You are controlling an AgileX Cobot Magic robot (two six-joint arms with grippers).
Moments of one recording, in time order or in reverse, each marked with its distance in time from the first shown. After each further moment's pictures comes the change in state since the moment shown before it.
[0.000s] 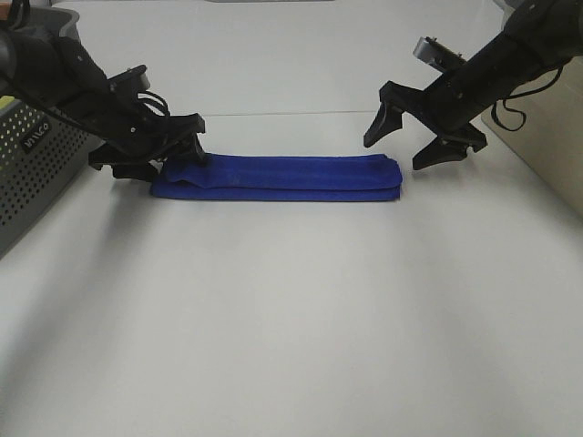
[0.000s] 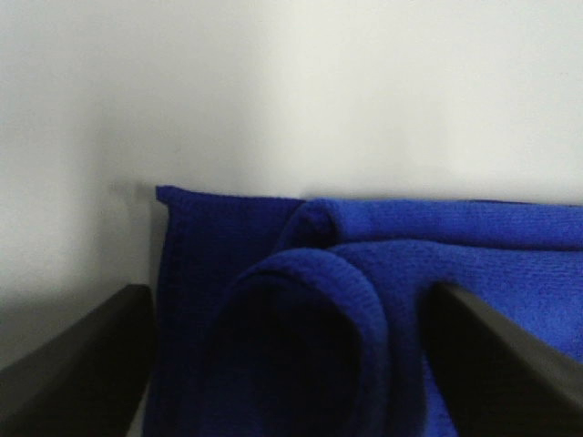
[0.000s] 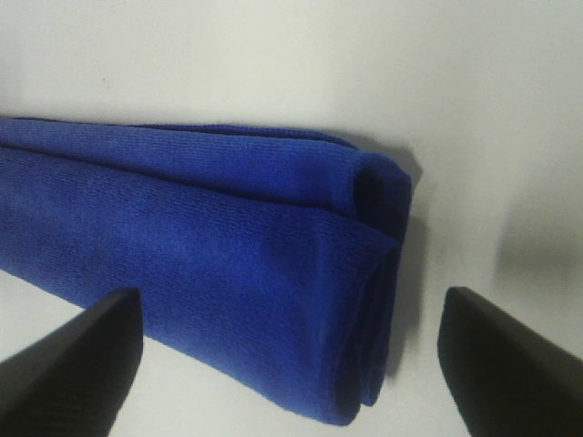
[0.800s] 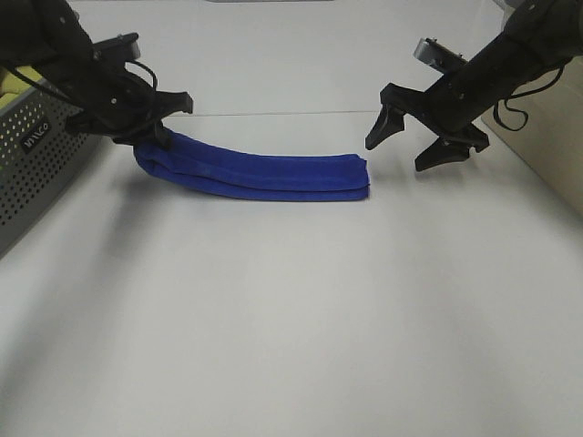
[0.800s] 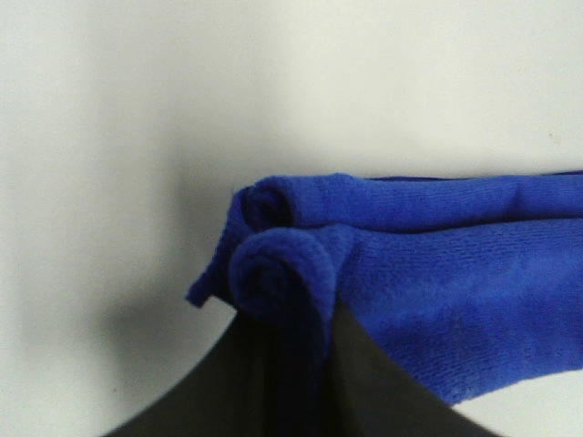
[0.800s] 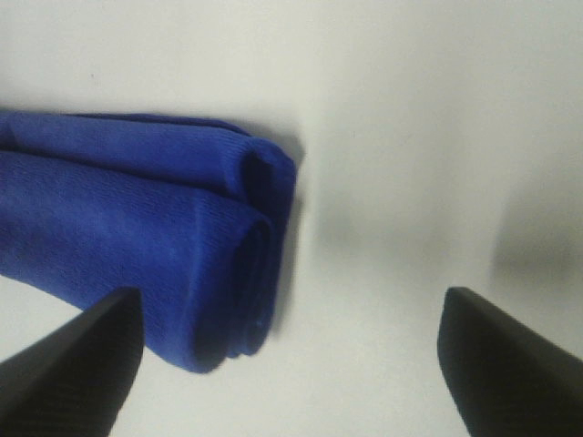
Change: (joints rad) left arm -0.003 -0.133 0.003 0.214 0.093 -0.081; right arm 0.000 0.000 0.000 -0.026 0.008 0.004
